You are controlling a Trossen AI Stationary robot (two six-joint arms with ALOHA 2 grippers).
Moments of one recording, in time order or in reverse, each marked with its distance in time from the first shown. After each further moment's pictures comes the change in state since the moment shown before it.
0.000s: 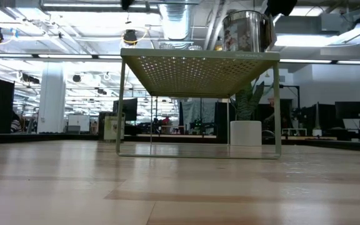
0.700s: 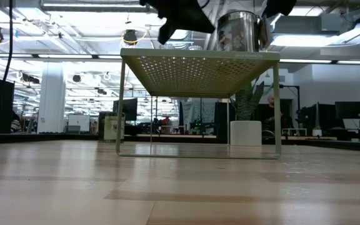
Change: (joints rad) left arm -0.029 0.349 0.000 0.321 0.080 -0.129; right arm 0.000 0.000 0.000 0.012 0.000 0.013
